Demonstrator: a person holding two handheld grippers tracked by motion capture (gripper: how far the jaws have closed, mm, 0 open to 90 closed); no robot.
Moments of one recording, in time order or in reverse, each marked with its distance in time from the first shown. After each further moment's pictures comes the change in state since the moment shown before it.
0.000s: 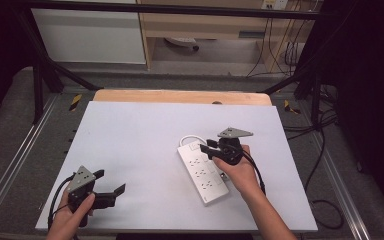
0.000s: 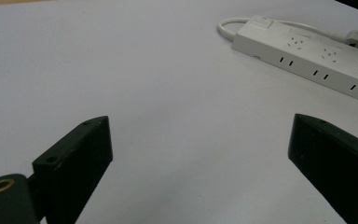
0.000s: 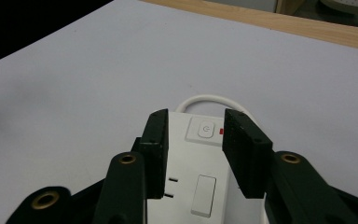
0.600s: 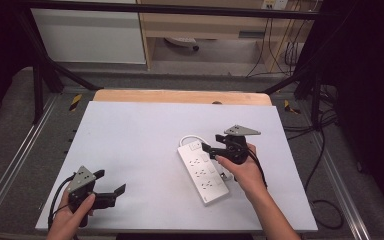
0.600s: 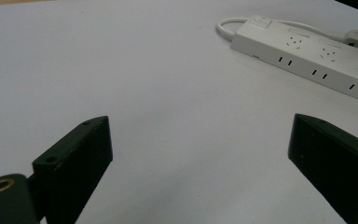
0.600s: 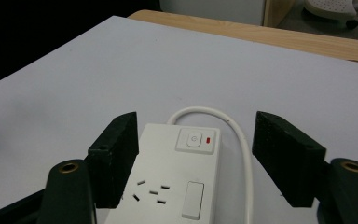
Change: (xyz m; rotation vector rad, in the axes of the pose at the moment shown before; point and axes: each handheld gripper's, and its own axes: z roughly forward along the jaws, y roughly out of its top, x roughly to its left) left arm 0.000 0.000 0.000 0.001 -0.003 0.002; right arm -0.006 0.006 -0.014 -0.044 -0.024 0.045
